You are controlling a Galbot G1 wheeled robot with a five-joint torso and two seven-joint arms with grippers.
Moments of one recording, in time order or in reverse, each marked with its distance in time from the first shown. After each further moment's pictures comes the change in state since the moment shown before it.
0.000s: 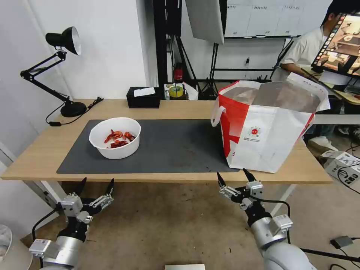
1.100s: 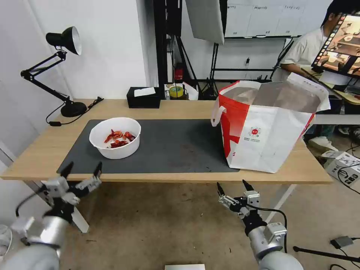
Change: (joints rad) left arm -0.156 0.269 -0.102 -0.065 -0.247 0.204 -0.233; right arm -0.012 0.018 -0.019 -0.019 -0.013 -0.023 0.026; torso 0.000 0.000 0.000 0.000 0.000
